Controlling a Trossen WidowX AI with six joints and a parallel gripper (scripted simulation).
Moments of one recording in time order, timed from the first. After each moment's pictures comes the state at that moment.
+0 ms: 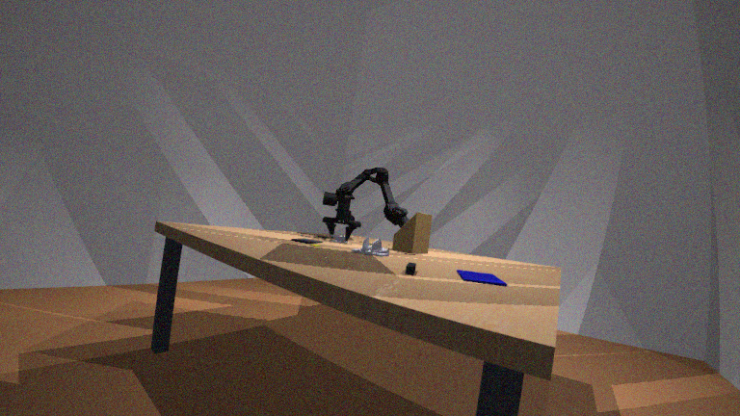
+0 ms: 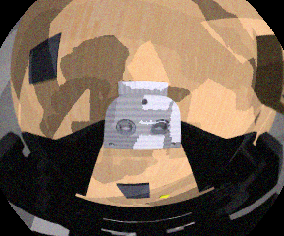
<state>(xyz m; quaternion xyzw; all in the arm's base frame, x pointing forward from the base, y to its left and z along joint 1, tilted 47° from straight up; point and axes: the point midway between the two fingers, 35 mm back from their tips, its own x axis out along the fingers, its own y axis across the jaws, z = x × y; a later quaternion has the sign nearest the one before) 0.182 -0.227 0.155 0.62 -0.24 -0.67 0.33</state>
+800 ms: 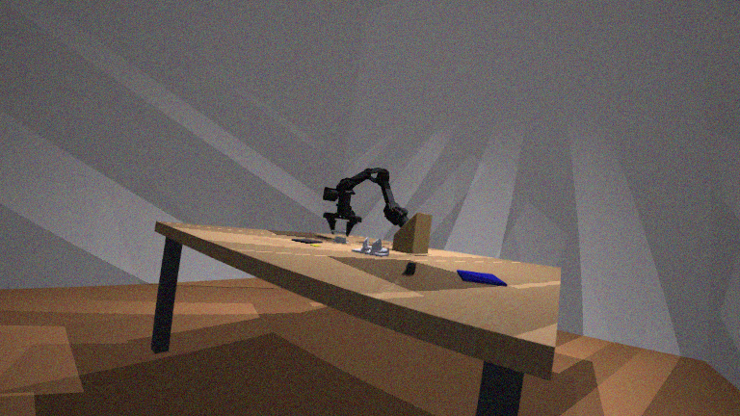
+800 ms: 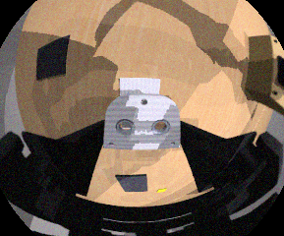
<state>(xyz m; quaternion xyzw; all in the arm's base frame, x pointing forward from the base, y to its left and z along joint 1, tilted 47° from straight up) 0.185 -0.207 0.168 0.62 -0.23 -0.67 0.33</state>
